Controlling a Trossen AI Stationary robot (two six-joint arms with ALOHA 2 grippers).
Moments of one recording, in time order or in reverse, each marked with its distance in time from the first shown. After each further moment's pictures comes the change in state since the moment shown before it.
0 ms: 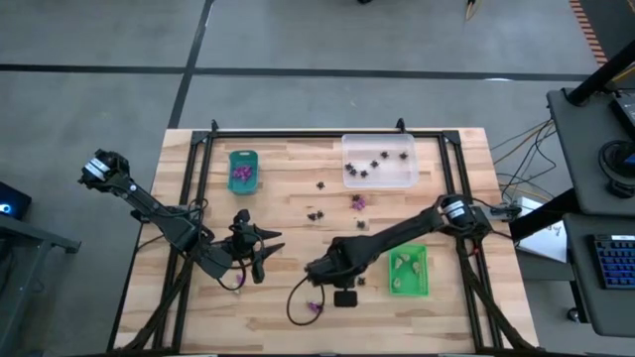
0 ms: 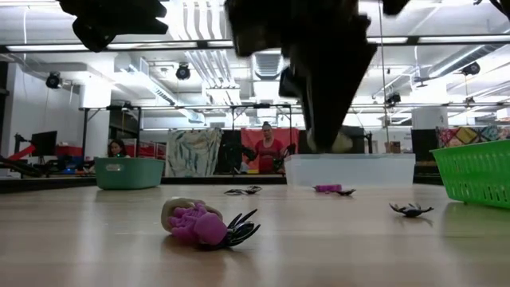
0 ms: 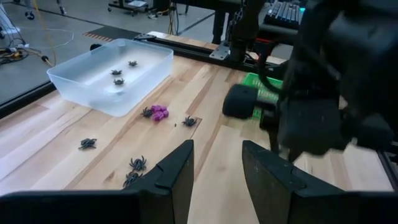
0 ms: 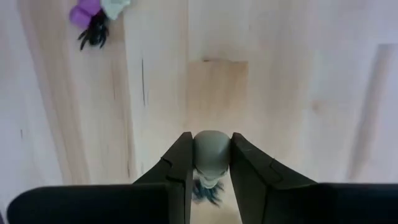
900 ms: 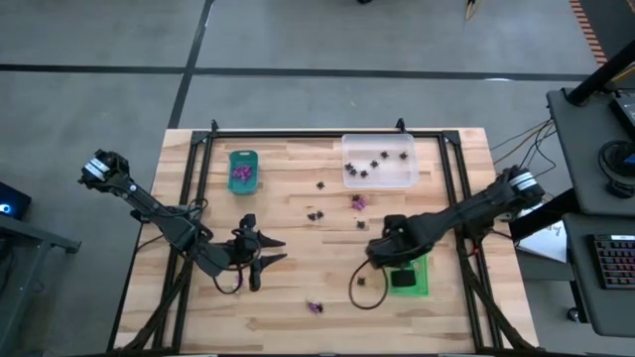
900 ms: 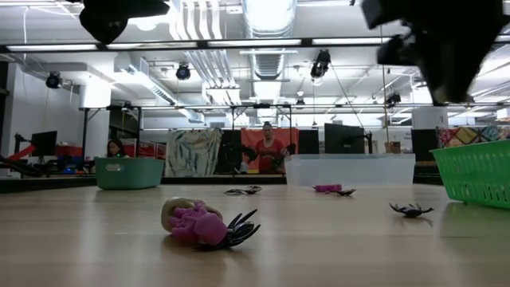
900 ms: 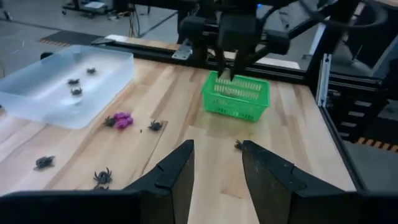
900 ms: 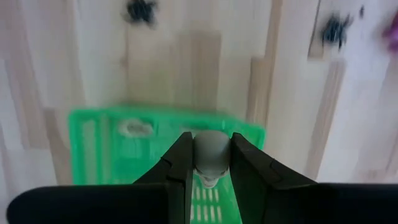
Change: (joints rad) left arm 0.003 0.000 0.000 0.091 0.141 0.121; right arm 0.053 -0.551 -0.566 -0.062 0.076 0.010
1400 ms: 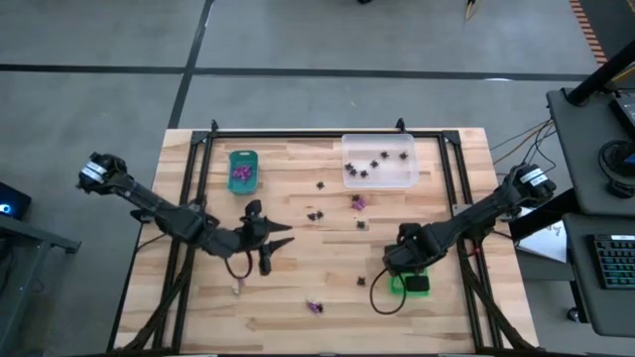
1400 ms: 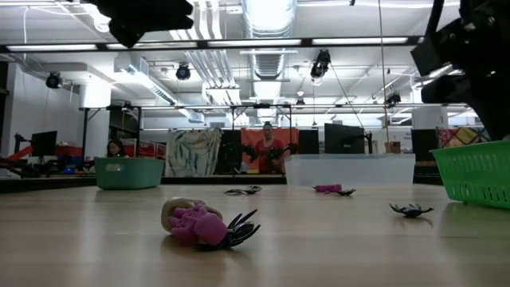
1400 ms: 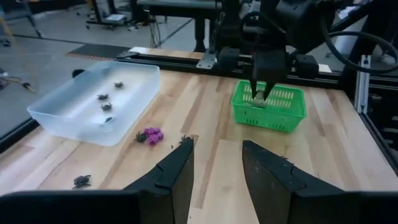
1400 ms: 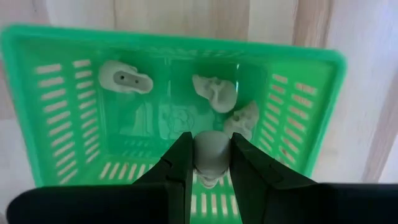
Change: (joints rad) left arm 0.149 0.000 0.000 0.043 0.059 0.138; right arm 0.079 -0.093 -0.305 0.188 -0.054 0.114
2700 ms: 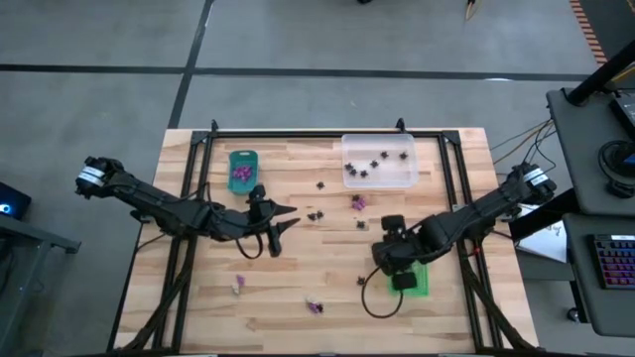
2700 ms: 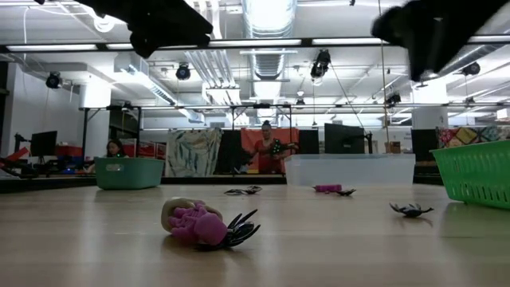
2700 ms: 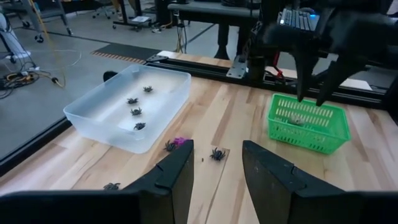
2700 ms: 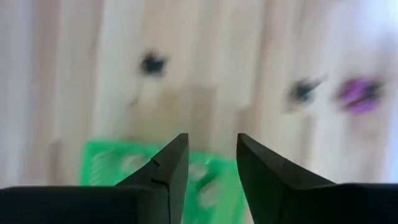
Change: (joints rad) left arm 0.161 0.004 0.000 0.043 0.054 0.028; right arm -0.022 -0.007 0.279 -0.037 0.209 -0.175
